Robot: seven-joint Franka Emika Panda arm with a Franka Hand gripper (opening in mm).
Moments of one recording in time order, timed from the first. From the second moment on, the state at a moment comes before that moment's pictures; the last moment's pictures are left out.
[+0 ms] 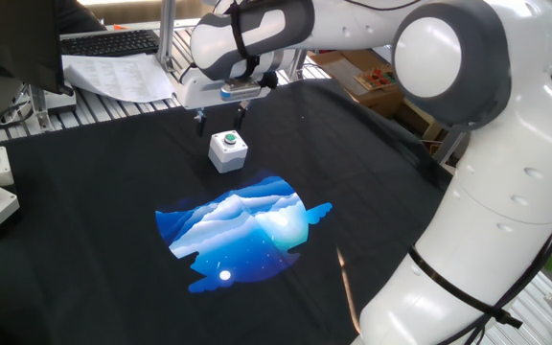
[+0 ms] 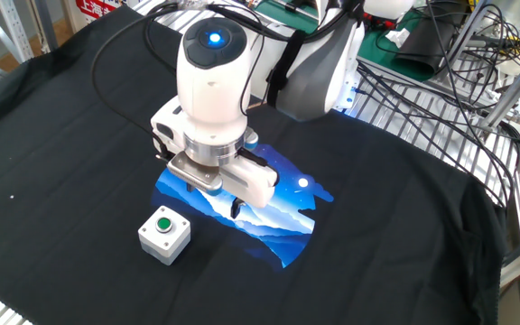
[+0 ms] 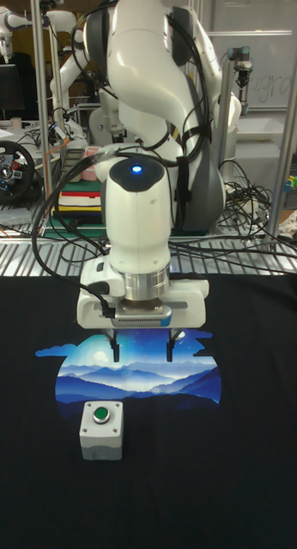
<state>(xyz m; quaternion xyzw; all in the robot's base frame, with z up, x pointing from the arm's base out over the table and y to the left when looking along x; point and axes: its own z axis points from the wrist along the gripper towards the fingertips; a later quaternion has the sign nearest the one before) 0.566 0.004 0.220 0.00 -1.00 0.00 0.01</state>
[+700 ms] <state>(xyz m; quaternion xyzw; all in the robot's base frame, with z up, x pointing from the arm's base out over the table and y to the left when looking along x) 0.566 0.004 0.221 0.01 -1.00 0.00 0.02</state>
